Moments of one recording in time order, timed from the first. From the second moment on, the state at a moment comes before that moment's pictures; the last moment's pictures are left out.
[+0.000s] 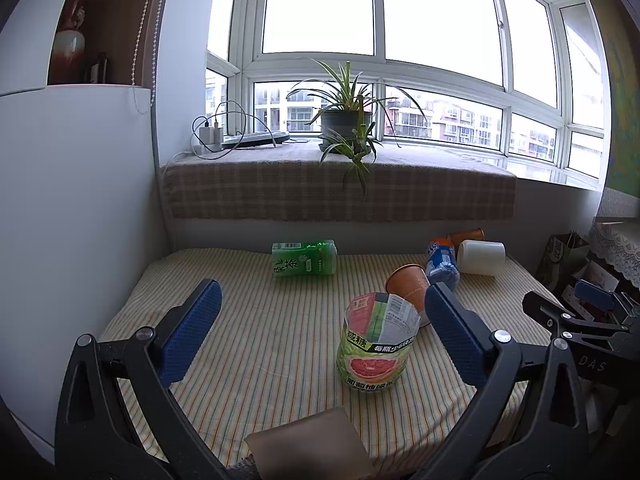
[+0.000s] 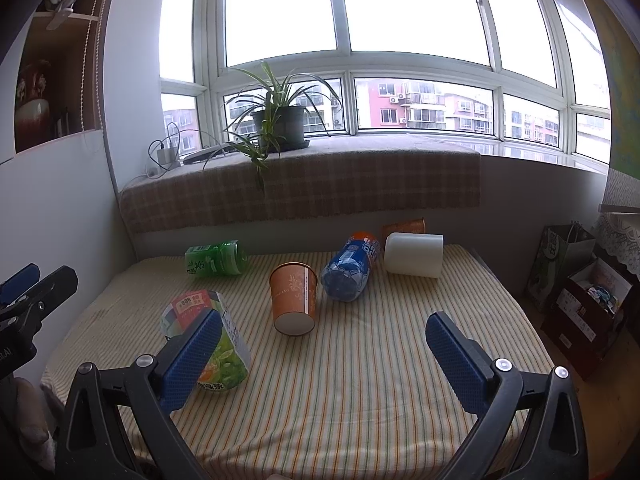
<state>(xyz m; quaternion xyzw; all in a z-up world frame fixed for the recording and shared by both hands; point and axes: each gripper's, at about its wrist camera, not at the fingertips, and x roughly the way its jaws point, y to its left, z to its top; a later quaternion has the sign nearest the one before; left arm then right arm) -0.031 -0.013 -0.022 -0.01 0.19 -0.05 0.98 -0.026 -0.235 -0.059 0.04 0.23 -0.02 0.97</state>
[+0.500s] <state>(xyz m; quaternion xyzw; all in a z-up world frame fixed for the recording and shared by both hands) -0.030 -0.012 -0.022 -0.01 0.19 -0.05 0.98 -0.024 -0.235 -0.062 0.05 0.23 -0.02 0.97</state>
